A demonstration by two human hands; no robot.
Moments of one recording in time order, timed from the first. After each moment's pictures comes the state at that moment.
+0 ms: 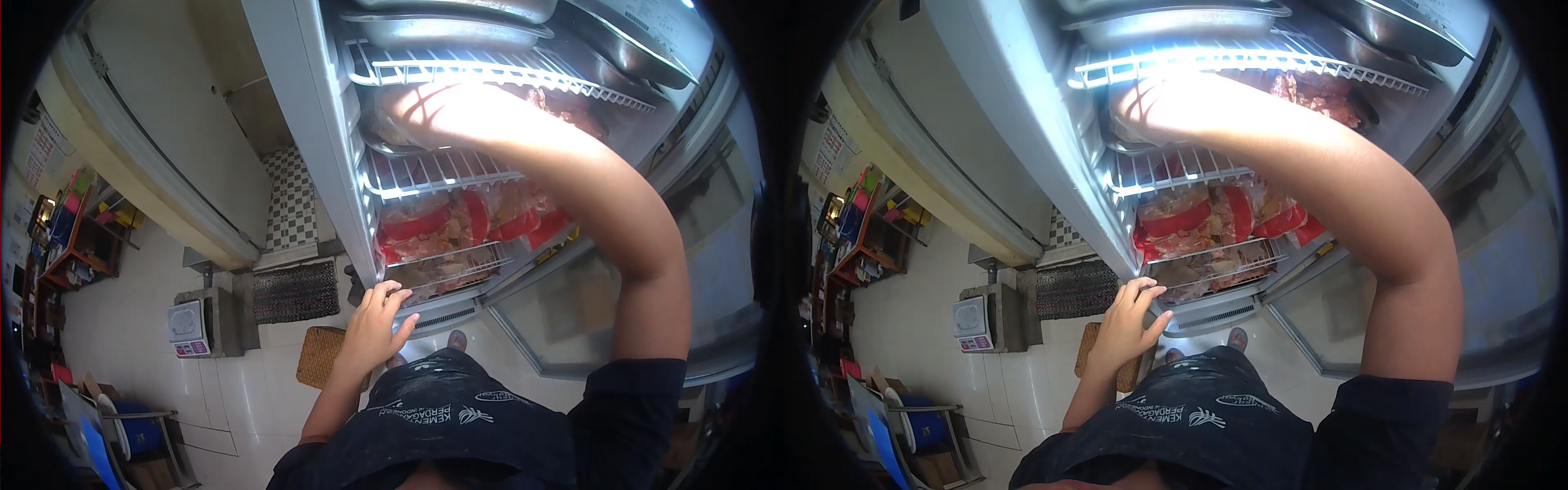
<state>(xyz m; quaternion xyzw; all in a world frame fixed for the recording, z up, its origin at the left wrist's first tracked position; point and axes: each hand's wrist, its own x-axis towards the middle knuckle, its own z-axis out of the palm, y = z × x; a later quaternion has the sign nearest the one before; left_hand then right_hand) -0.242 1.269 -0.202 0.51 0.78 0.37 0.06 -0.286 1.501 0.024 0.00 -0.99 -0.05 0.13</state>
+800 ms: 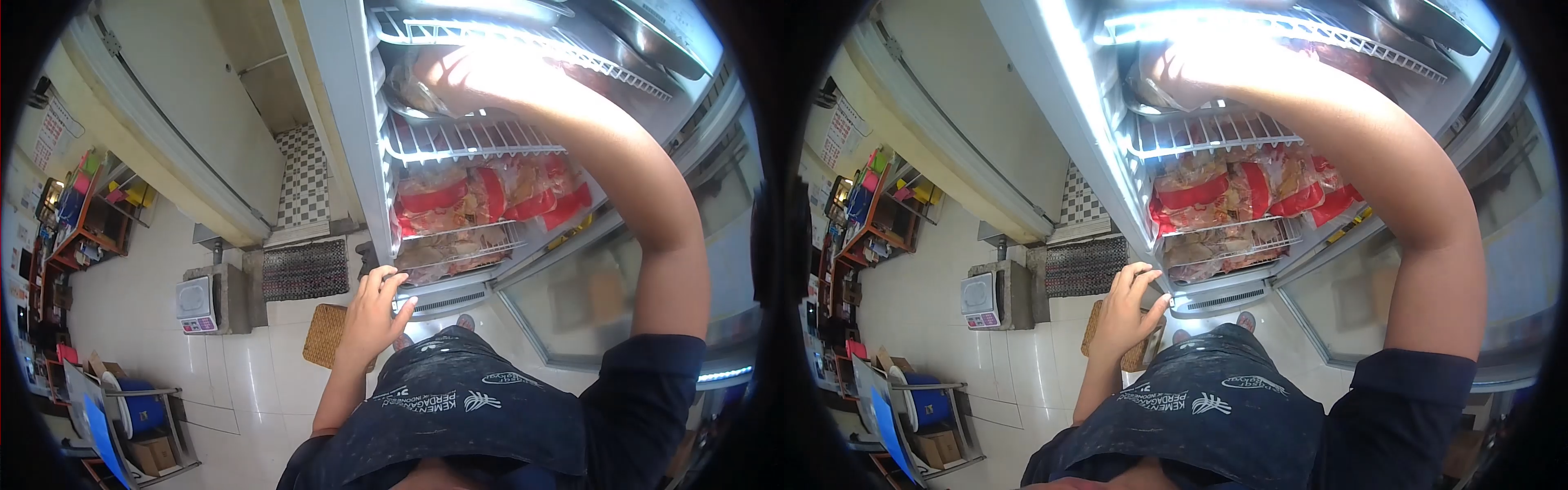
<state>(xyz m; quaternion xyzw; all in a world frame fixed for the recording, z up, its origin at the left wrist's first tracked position) -0.231 1.239 -0.209 0.46 0.80 0.39 0.04 -0.304 1.514 0.017 -0.03 -0.98 -0.07 0.18</state>
